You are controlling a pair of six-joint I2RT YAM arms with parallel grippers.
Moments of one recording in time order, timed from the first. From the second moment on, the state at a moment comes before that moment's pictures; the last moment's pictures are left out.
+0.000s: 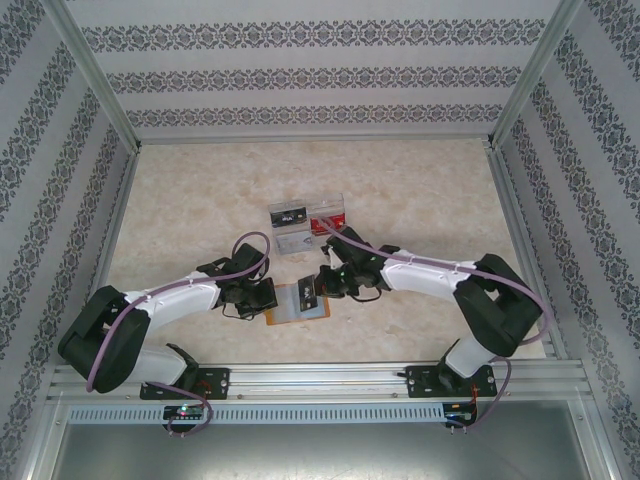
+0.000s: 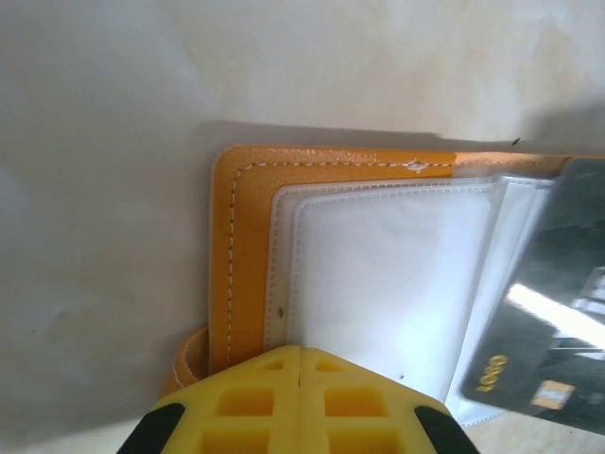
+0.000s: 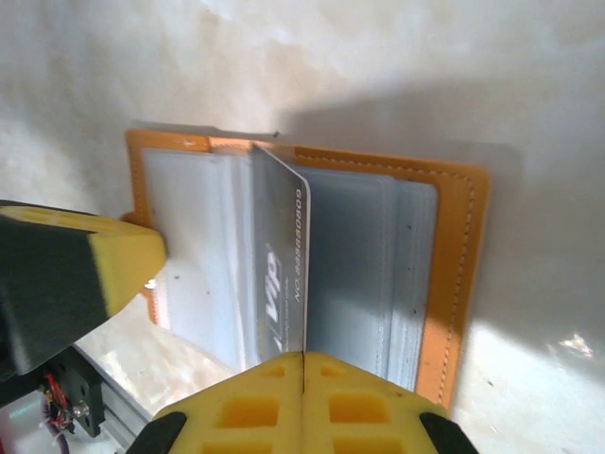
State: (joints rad) left arm -0.57 1.36 0.58 -0.41 0.27 -0.93; right arm 0.76 1.58 0.85 -0.31 -0.42 0.77
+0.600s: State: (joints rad) left arm -0.57 1.32 0.67 -0.51 0.22 -0.89; right arm 0.73 1.46 1.15 -0.71 -0.15 0.22
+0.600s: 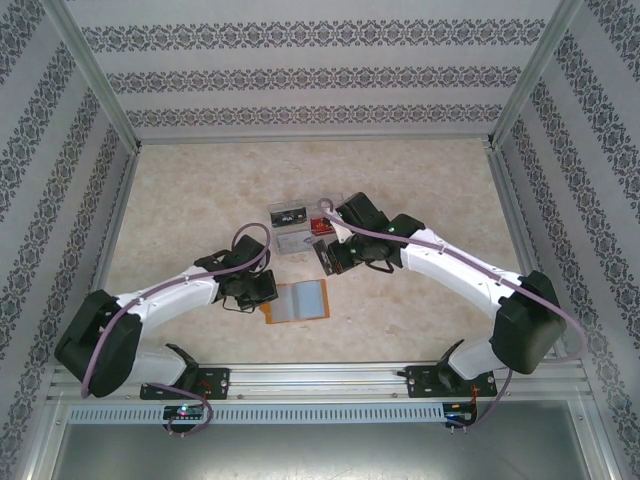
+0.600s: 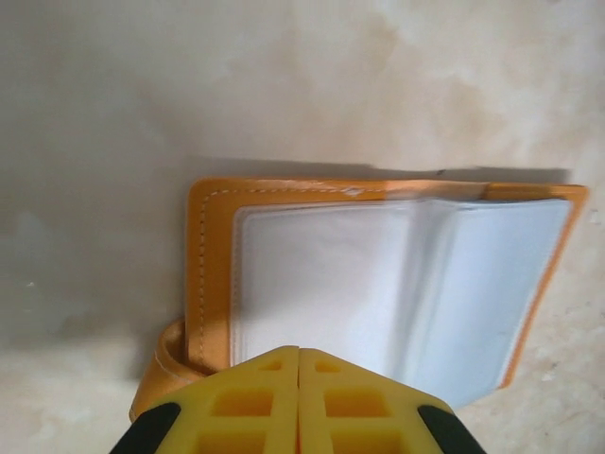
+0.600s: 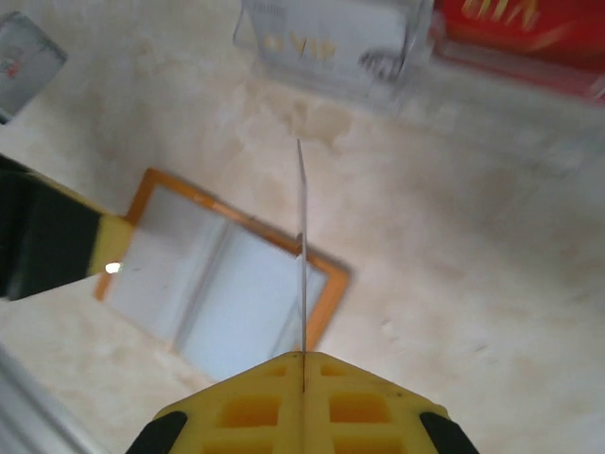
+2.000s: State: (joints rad) left arm -0.46 0.77 0.76 -1.00 -0.10 -0.85; right arm 0.86 1.98 1.68 -0.65 0.33 -0.95
